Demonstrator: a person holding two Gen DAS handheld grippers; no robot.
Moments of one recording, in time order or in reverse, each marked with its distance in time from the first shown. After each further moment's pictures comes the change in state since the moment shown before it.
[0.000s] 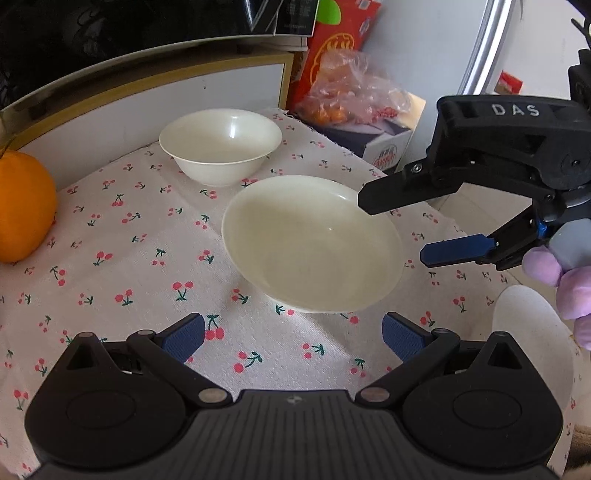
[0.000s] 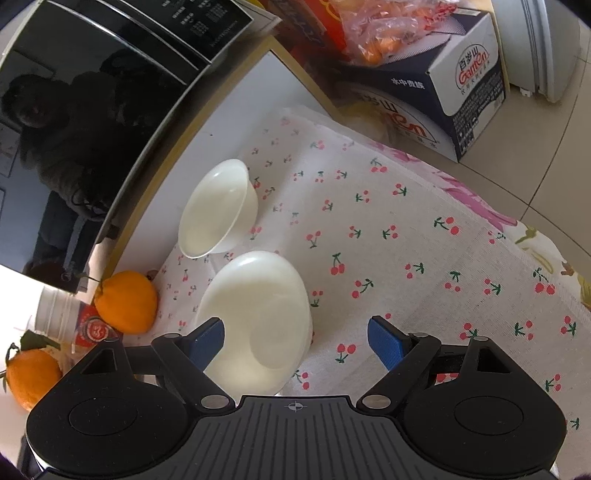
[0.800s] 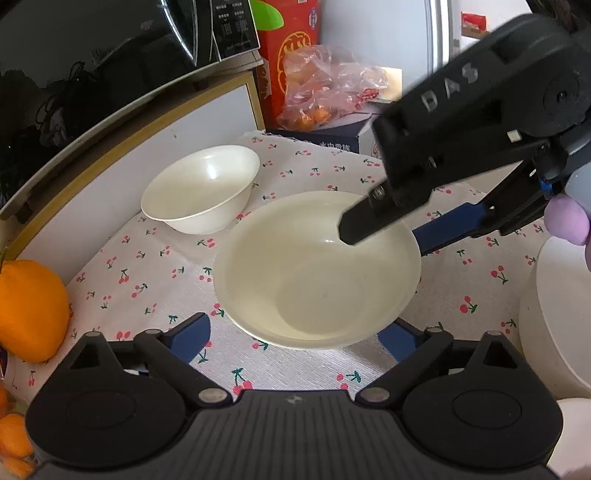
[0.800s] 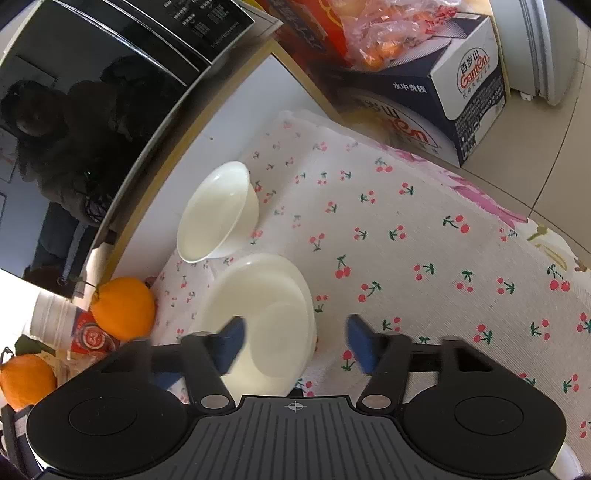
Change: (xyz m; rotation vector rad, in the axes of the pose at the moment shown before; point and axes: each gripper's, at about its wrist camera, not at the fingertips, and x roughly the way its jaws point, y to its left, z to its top) left arm 0.018 -0.020 0.008 0.295 -0.035 0.136; right arm 0.009 0.002 -0.007 -0.005 -0.038 -0.002
